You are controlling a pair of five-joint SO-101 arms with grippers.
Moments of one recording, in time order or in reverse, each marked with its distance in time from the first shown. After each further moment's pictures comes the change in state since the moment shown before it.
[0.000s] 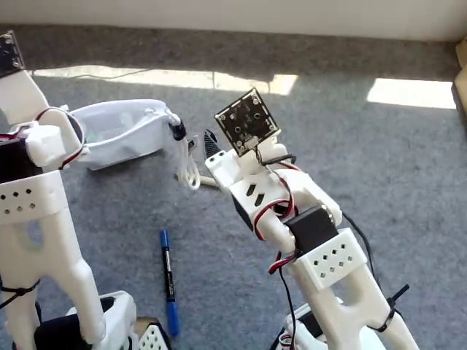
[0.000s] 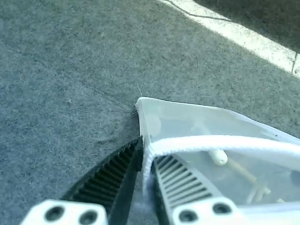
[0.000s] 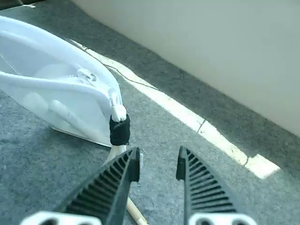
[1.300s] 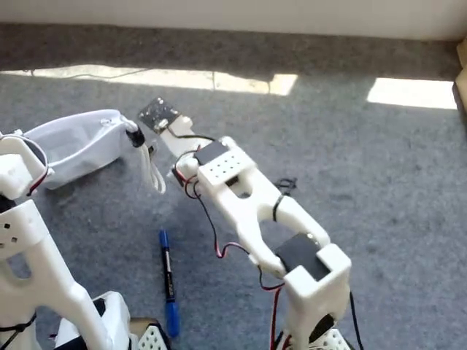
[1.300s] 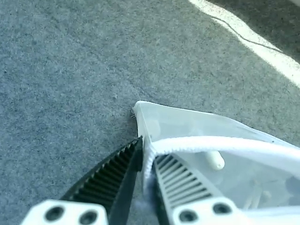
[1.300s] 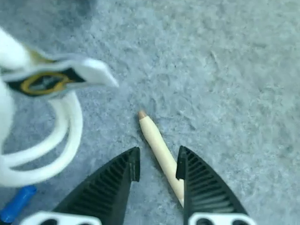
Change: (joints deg) left arm -12.7 -9.6 9.4 -3.2 -0.7; right arm -5.7 62.6 -32.0 9.8 3.8
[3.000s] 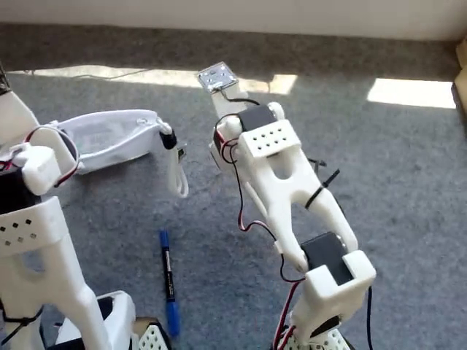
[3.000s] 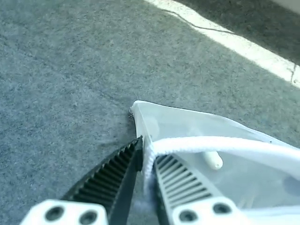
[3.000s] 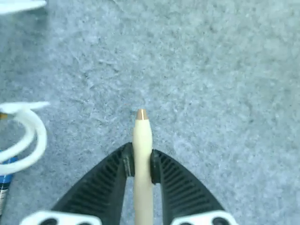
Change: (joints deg) left arm 11.3 0.0 -0.9 -0.3 0.5; right arm 12.0 -8.2 -9.9 25.8 -7.5
